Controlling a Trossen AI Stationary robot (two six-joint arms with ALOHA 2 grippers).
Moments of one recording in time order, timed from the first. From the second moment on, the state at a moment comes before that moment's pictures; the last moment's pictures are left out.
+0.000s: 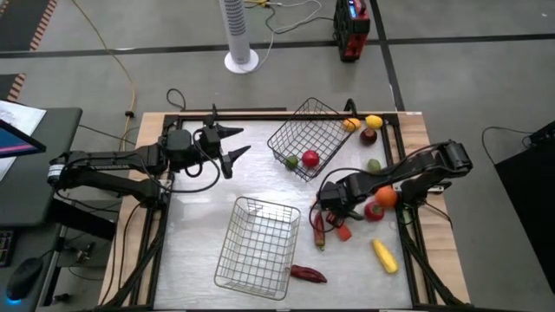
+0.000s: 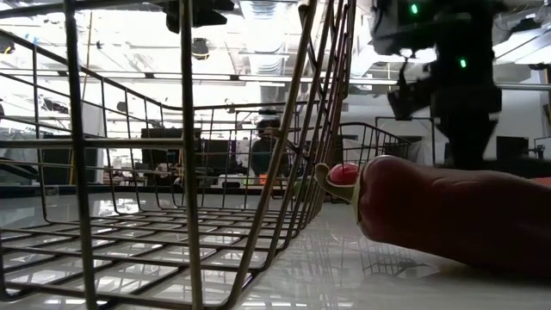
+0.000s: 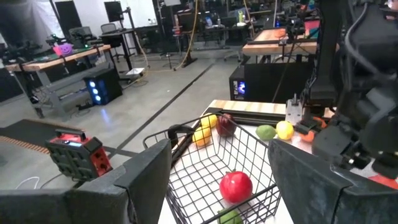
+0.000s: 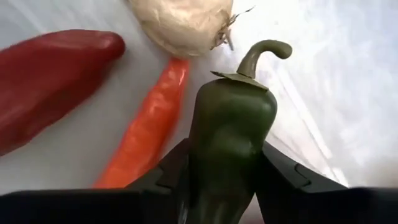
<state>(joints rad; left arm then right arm) 0.13 0.97 0.81 0.06 -0.30 0.08 0.18 1.56 0.97 -0.97 0.08 0.75</state>
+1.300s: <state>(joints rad) 0.14 0.97 0.81 0.05 -0.36 0.09 0.27 1.73 1.42 -0.39 0.13 0.13</state>
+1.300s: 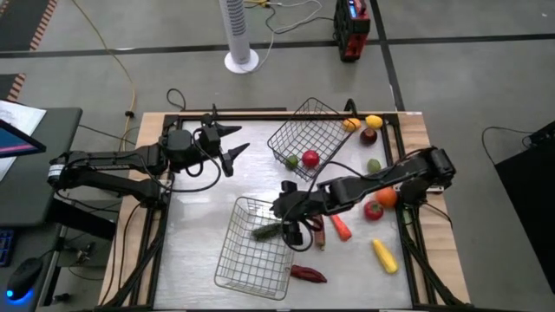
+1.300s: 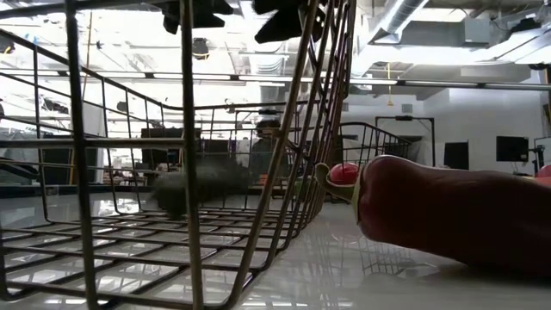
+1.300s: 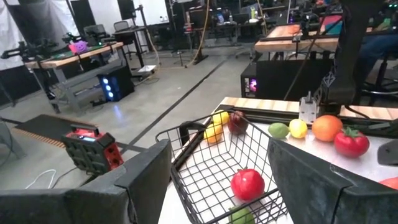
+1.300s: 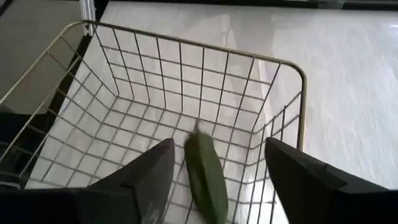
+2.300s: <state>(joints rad) 0.13 0.97 0.81 0.04 -0.35 0.07 0.28 1.33 0.86 -0.75 0.39 0.56</state>
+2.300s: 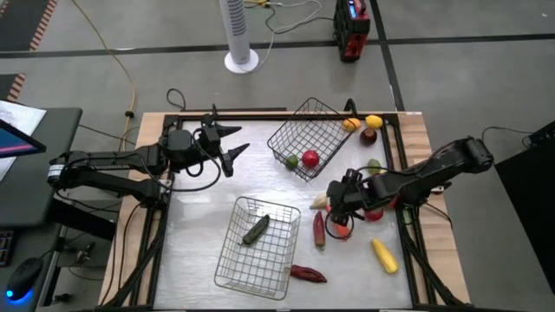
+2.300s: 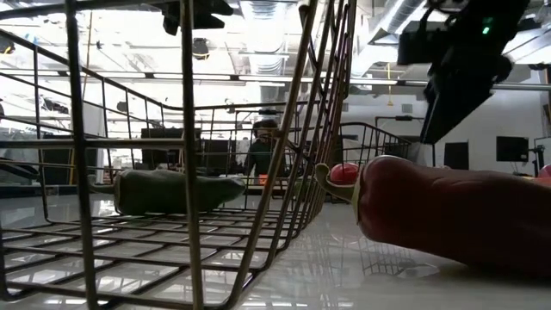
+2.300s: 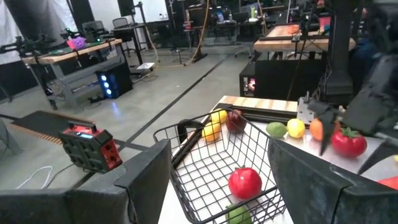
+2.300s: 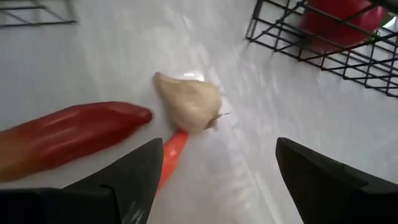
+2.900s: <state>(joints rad) 0.13 0.97 0.81 0.02 -0.35 0.07 0.12 1.52 0.84 -0.48 0.22 0.24</state>
